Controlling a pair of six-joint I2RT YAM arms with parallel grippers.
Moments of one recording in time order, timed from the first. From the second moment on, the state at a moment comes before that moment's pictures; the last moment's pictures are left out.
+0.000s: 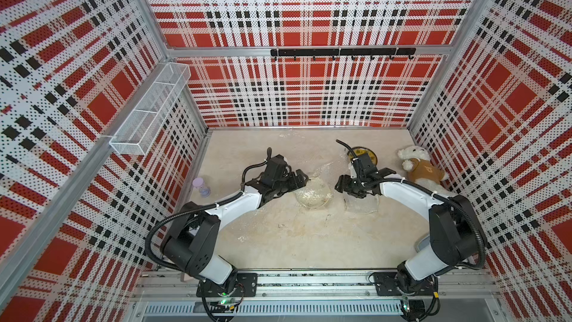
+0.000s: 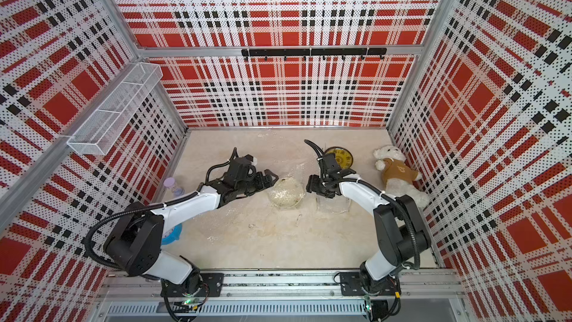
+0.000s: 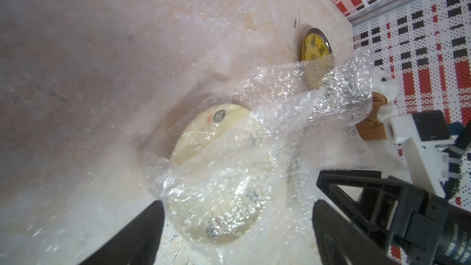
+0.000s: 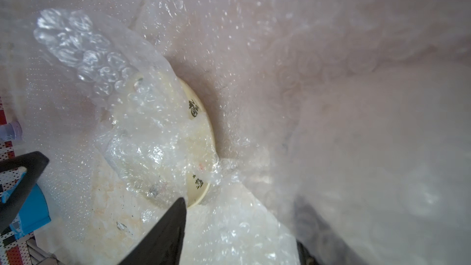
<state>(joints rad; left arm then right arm) -0.55 1.55 0.94 -0.08 0.21 -0.75 0.42 1.58 1.01 -0.50 -0.17 0.59</state>
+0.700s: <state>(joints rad) -0.70 1.98 1.55 -0.51 0.14 -0.42 0.34 1.47 0.88 -0.46 -0.20 0.60</state>
